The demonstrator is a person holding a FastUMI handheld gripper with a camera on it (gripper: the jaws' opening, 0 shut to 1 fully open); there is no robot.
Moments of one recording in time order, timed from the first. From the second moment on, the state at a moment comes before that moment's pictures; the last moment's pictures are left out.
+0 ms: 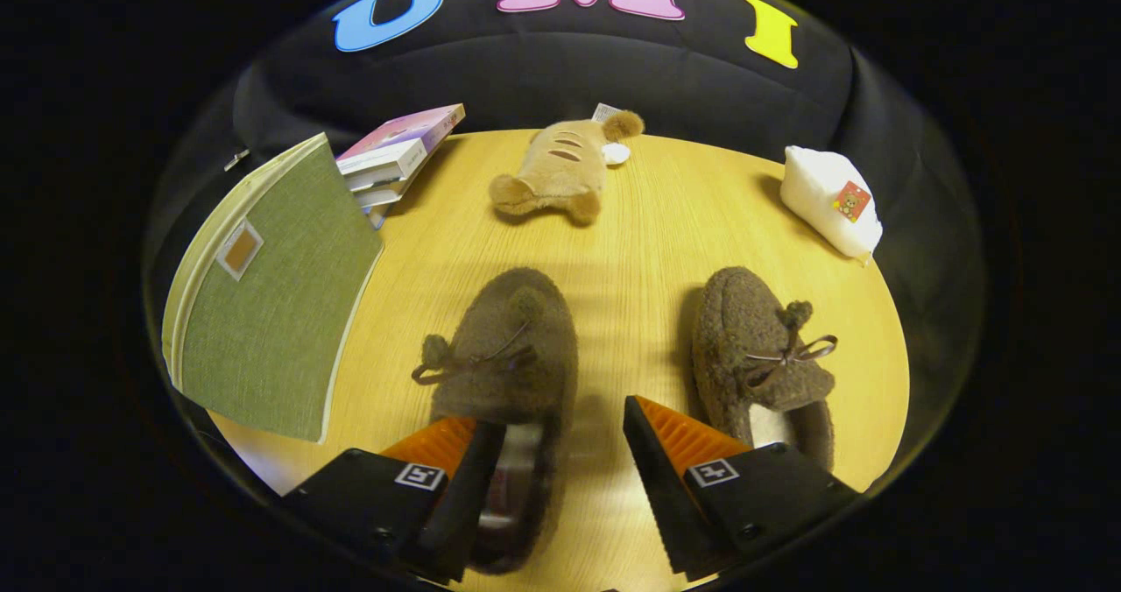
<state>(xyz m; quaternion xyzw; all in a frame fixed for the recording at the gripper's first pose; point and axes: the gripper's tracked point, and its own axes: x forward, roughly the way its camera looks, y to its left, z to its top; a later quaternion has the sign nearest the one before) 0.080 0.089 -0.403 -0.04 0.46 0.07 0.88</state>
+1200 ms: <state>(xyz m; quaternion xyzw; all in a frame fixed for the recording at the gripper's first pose) 0.112 0.199 -0.197 0.11 0.37 0.09 0.92</state>
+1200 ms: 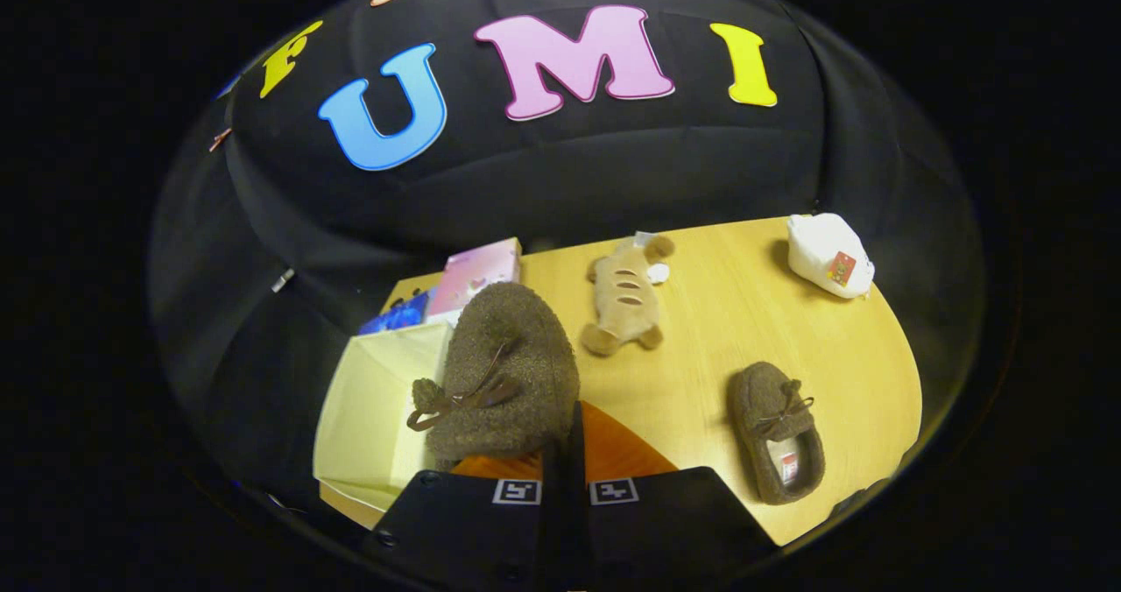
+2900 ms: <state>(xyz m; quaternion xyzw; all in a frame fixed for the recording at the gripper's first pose) 0.085 0.386 -0.226 0.06 0.42 0.21 0.88</state>
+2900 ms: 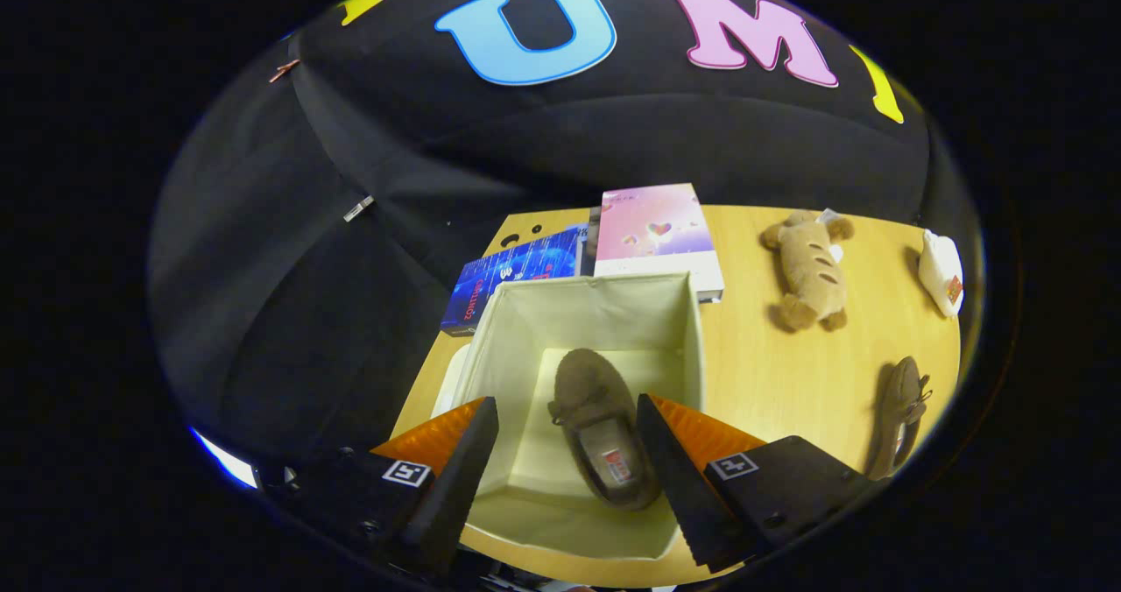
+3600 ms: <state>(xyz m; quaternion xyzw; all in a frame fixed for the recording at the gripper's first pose) 0.096 0.068 -0.193 -0.03 0.33 0.09 0.94</state>
